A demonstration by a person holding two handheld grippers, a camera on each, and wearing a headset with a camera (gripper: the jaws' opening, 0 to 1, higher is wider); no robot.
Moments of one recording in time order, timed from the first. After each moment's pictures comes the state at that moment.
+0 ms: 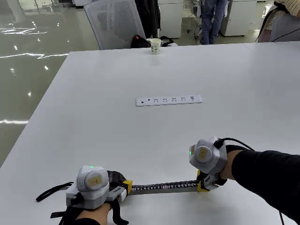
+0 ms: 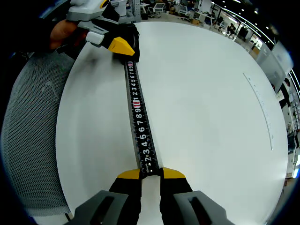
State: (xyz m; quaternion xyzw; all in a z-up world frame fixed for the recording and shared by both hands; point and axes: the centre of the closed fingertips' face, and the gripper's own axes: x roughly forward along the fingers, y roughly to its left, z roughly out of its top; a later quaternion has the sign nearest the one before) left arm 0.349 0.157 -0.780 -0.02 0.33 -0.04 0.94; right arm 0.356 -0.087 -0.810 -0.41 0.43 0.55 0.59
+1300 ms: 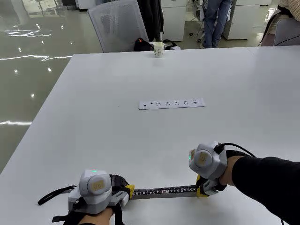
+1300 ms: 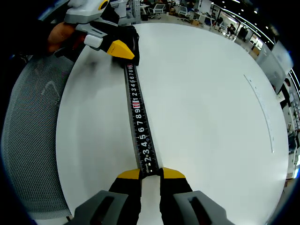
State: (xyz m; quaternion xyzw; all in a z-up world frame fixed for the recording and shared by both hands) left arm 0.350 0.157 -0.781 -0.02 0.33 -0.04 0.94; right arm 0.356 -0.078 -0.811 -0.40 0.43 0.56 0.59
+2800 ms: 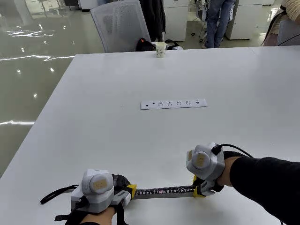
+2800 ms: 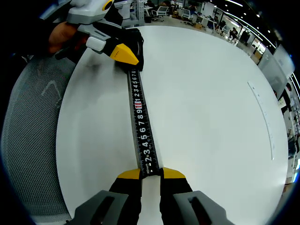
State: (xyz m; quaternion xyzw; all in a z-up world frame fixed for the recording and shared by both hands) left arm 0.348 0.159 -0.781 -0.02 0.33 -0.04 0.94; right arm 0.352 -0.060 -0.811 -0.40 0.41 0.57 0.58
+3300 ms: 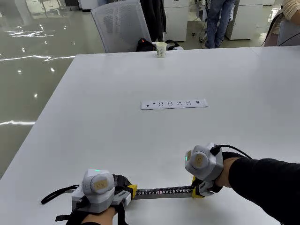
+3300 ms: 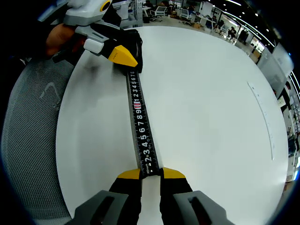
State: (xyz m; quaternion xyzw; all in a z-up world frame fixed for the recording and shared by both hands) left arm 0.348 0.159 -0.781 -0.02 0.33 -0.04 0.94; right arm 0.351 -0.056 -0.811 -0.40 0.42 0.56 0.59
